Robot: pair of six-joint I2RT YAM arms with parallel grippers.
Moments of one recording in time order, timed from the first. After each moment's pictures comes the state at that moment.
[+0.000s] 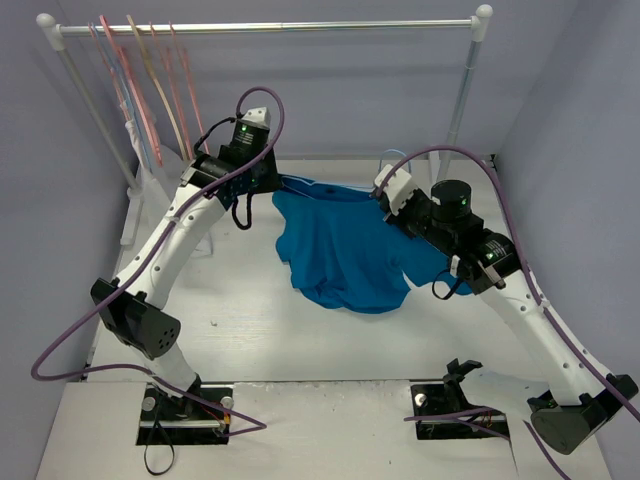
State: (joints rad) left arm -0.48 1.67 1.90 -0.89 -0.17 -0.48; right arm 0.52 1.09 1.23 -0.50 -0.05 -0.56
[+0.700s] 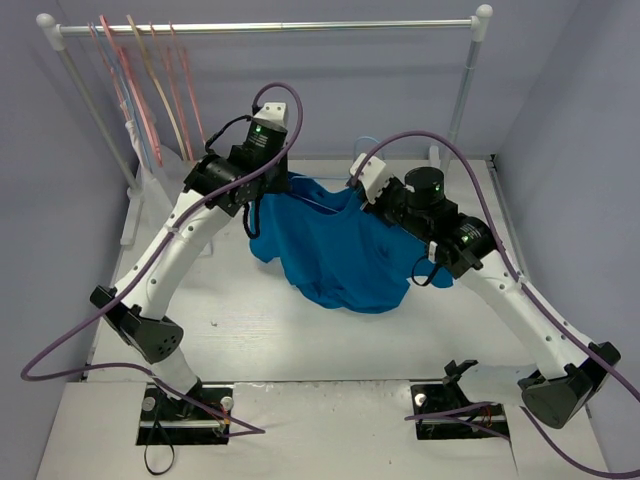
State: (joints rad) left arm -0.61 1.67 2.04 -1.01 -0.33 -0.38; right arm 0.61 1.22 1.32 -0.45 -0.01 -0.54
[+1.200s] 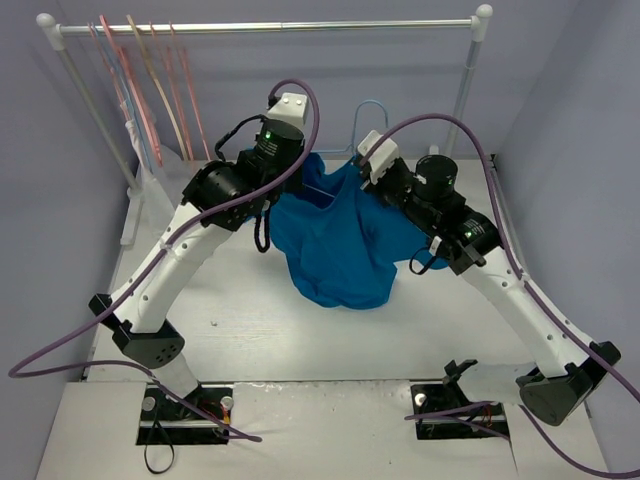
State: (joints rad) left arm -0.79 1.67 2.20 -1.03 -0.49 -0.30; right arm 0.61 1.24 1.38 -0.27 -0.04 -0.49
